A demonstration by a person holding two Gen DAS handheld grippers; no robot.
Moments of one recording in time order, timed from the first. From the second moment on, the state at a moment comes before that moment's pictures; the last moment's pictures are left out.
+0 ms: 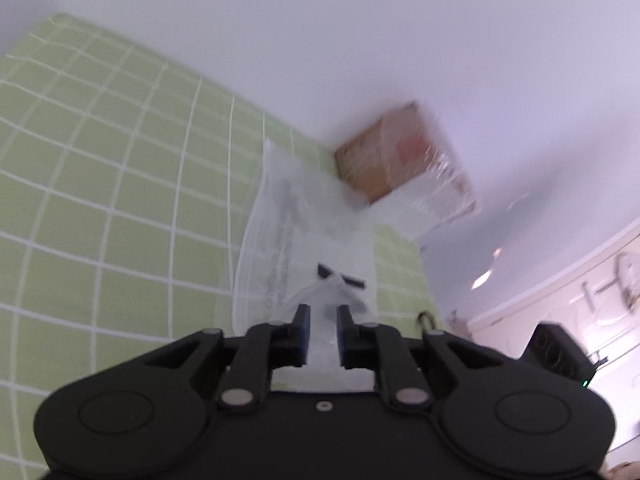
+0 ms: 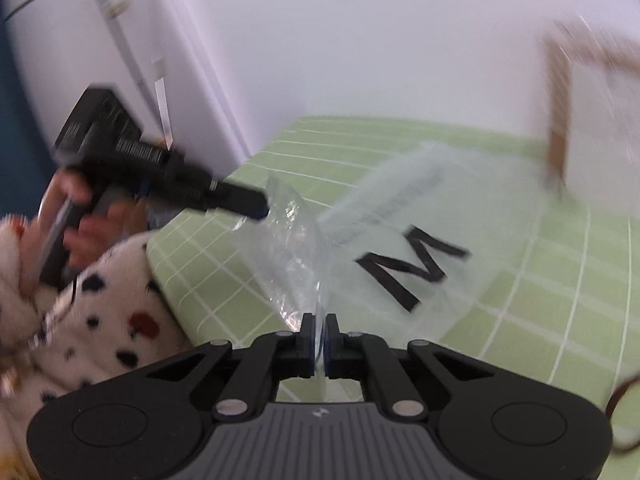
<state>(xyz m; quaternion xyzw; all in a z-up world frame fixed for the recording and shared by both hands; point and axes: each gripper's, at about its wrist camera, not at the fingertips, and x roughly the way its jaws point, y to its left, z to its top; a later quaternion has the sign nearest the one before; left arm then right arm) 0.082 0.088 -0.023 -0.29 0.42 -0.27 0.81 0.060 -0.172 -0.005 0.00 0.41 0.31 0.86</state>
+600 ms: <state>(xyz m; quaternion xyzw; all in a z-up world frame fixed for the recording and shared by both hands) 0.070 0.098 -0.050 -0.28 0.46 -0.22 0.81 0.040 -0.205 0.001 0.19 0.39 0.19 0.88</state>
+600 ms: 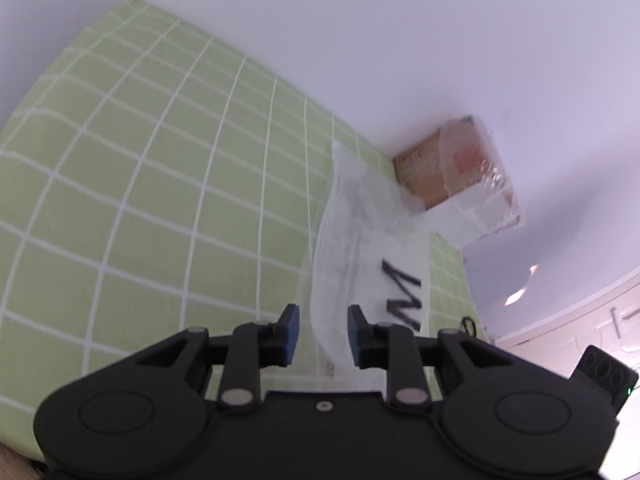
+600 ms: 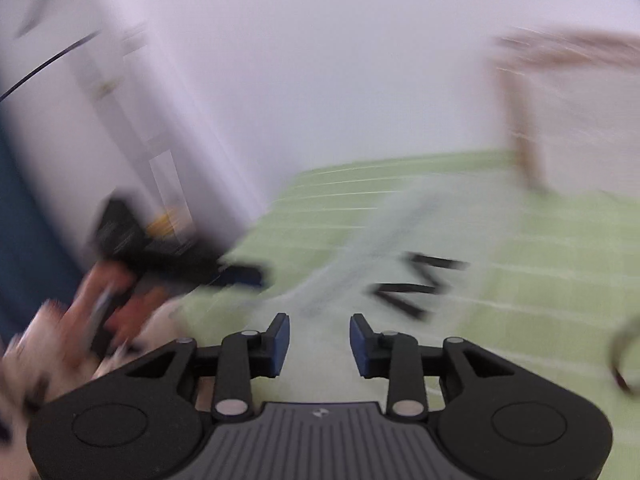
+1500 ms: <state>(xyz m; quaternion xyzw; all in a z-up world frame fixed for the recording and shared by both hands) 0.046 0.104 -0.070 -0.35 0.46 -0.19 0.80 0.021 -0.189 -0.018 0.27 0.40 -0.03 0.88</state>
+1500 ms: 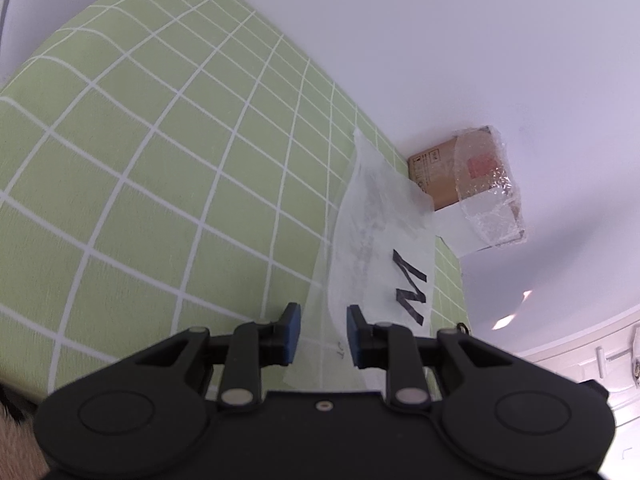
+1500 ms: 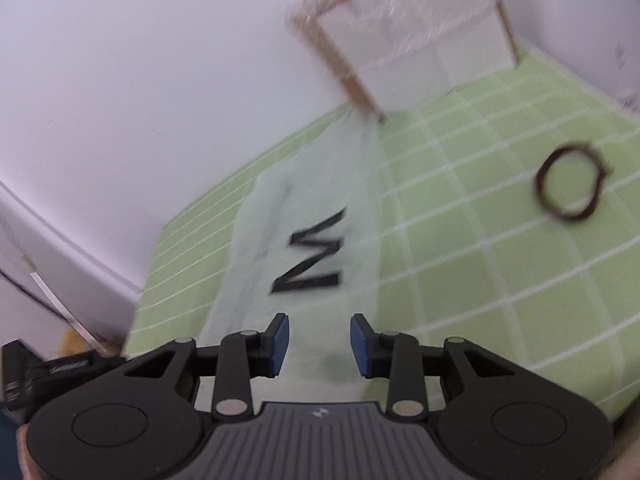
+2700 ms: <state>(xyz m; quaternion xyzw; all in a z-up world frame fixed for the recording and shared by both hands) 0.025 0.109 -0.091 -0.42 0.46 -0.14 0.77 0.013 -0.046 -0.026 -0.05 0.34 0.15 0.93</state>
